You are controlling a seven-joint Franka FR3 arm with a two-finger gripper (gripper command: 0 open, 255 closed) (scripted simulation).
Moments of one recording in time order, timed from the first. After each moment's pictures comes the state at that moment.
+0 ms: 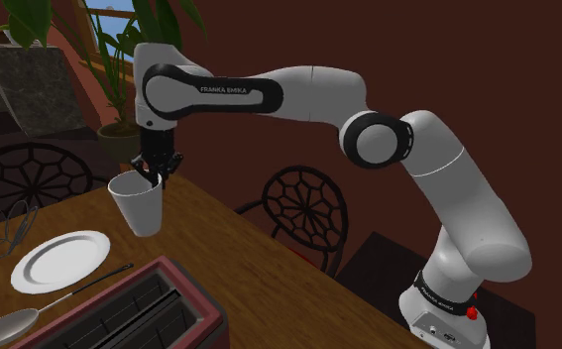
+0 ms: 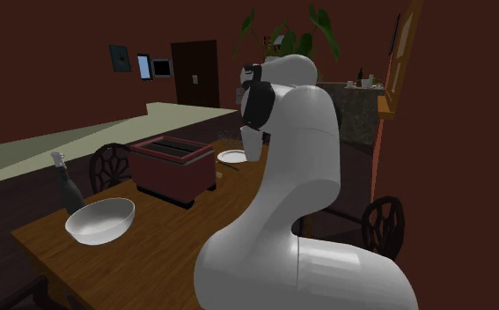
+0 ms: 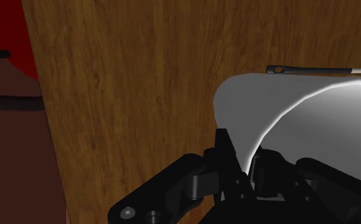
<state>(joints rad) 0.32 0.84 0.35 -0.83 -0.14 1.73 0.54</state>
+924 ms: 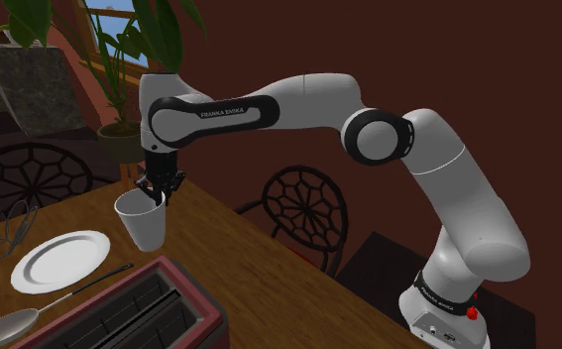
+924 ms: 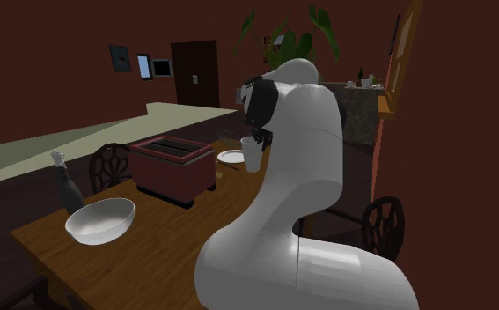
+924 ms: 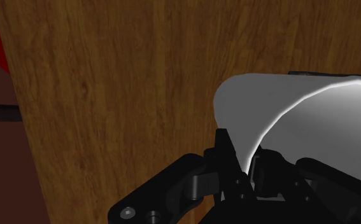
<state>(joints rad) 0.29 0.82 0.35 -1.01 -0.14 1.89 0.54</state>
